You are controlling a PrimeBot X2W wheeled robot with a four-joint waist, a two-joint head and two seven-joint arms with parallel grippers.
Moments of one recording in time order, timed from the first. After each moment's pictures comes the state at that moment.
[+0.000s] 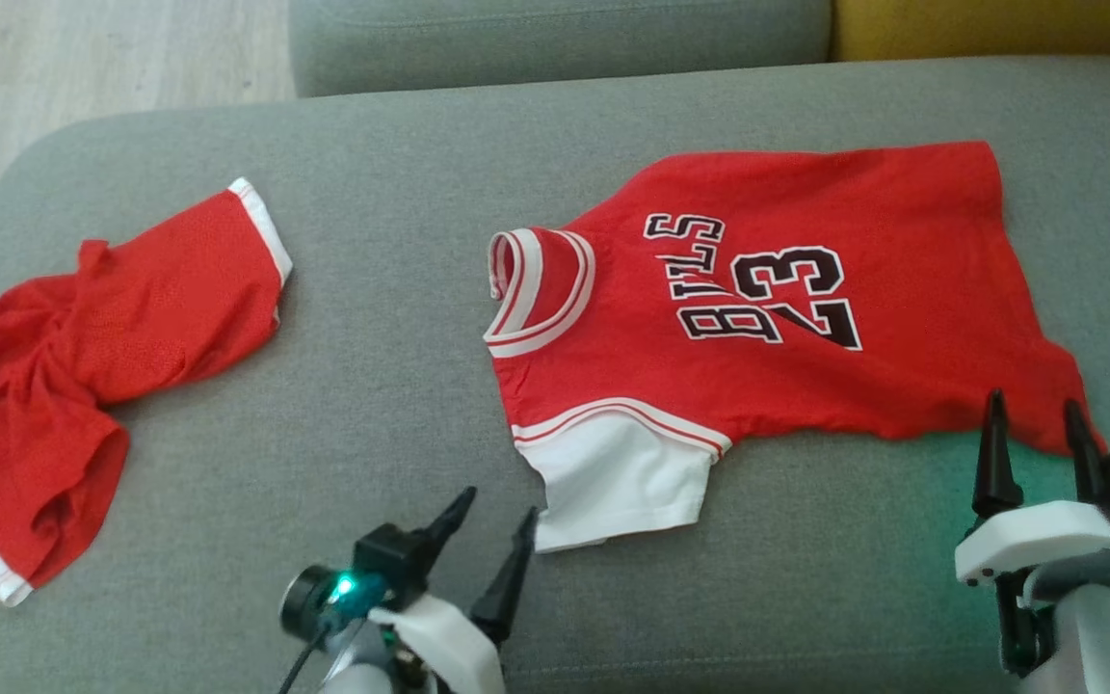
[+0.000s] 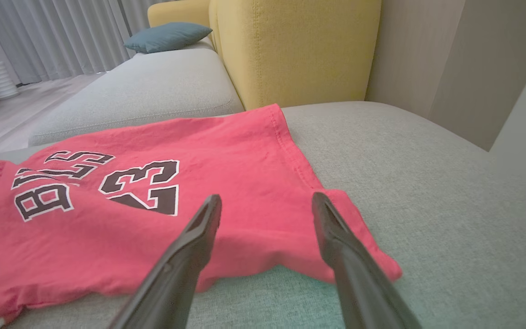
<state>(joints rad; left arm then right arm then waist) -0.11 0.05 -0.51 0.47 -0.23 -0.09 -0.25 -0.19 -0.04 -0.27 0.56 0.01 0.12 -0.25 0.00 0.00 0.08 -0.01</state>
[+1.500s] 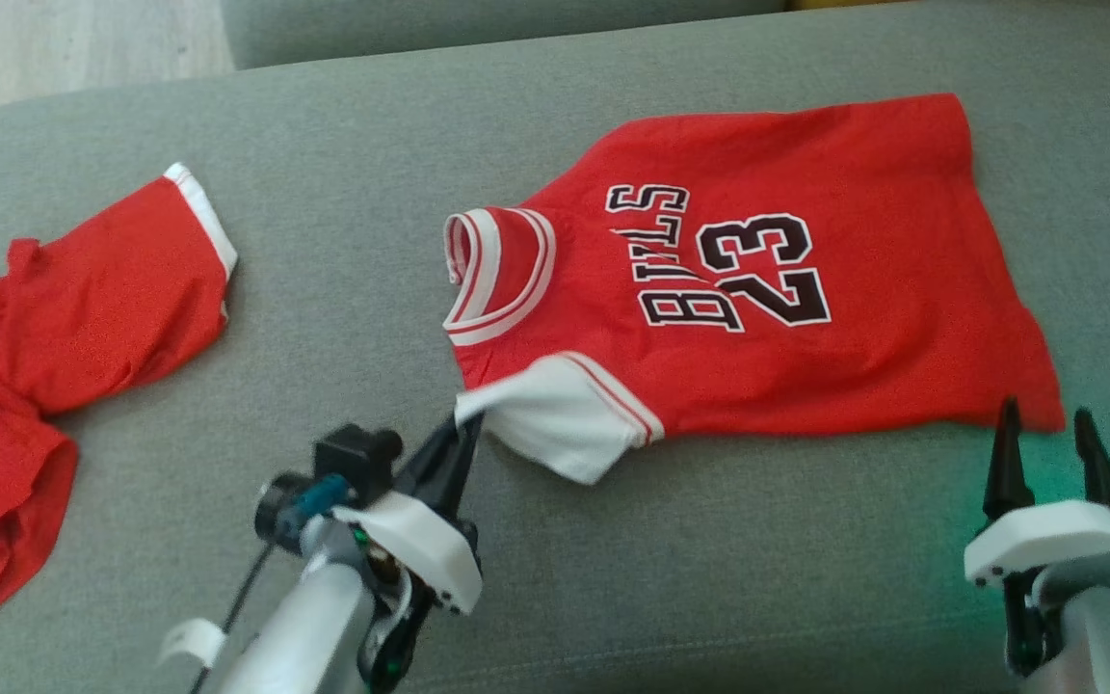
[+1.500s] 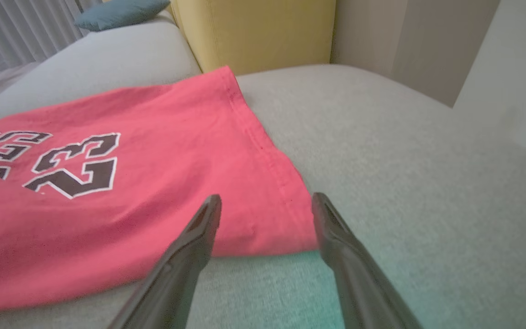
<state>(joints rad) -0.29 0.08 -0.53 0.55 -0.35 -0.10 -0.25 -0.22 -0.04 -0.30 0.61 0.02 0.12 -0.25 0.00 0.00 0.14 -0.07</state>
